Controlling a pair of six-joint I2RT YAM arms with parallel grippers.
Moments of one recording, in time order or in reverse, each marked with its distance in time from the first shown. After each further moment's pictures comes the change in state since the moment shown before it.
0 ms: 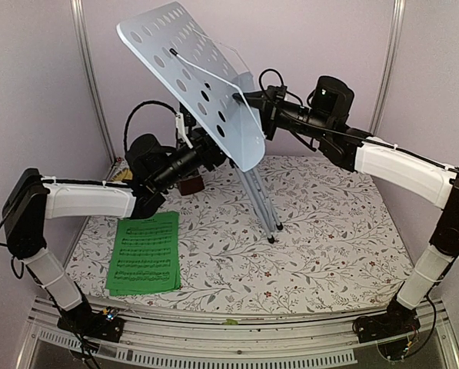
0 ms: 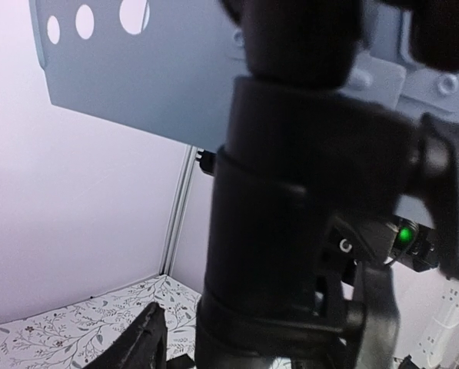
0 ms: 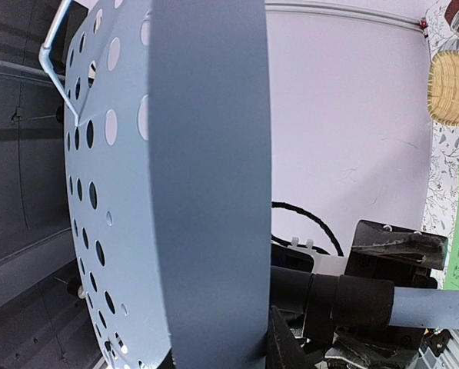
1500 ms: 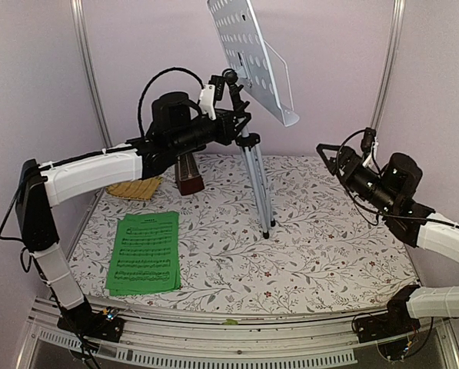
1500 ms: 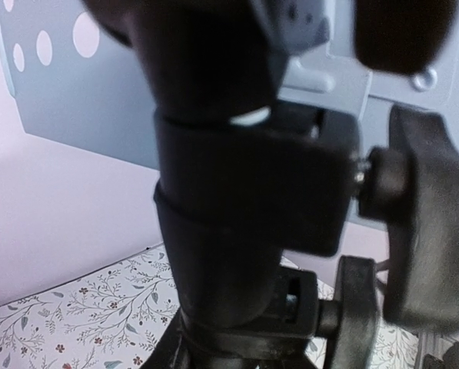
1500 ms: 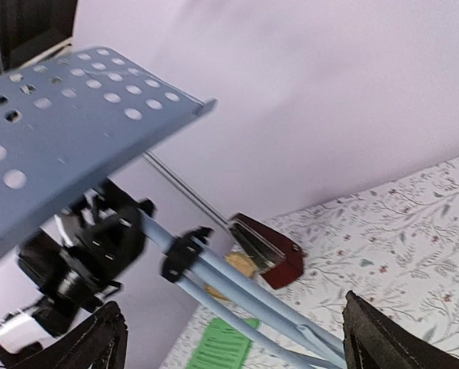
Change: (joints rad) left arm -0.004 0.092 0.462 -0.695 -0.108 0.131; right arm -0.213 -0.684 -0.838 0.050 0.435 -0.870
